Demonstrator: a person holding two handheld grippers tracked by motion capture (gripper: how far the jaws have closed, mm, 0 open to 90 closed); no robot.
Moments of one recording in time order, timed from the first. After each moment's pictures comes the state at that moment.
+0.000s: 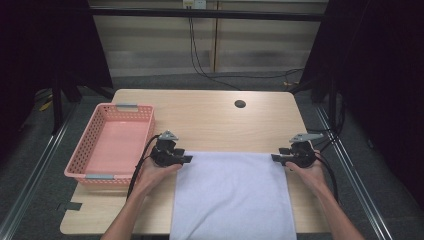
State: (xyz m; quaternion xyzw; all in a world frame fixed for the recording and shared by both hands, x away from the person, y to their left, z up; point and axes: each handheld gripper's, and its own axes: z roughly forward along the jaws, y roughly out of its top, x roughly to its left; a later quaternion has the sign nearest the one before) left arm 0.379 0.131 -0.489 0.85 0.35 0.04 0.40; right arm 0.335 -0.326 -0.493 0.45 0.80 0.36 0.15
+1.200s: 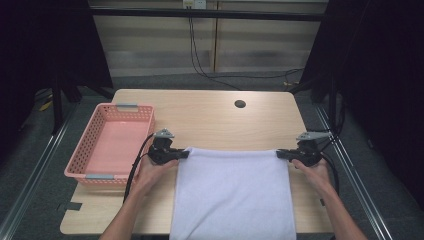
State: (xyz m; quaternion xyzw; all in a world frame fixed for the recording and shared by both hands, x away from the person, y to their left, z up) left arm 0.385 0.140 -0.484 0.83 0.34 0.02 0.45; right arm 0.330 -0.341 -0.478 0.45 0.78 0.41 0.12
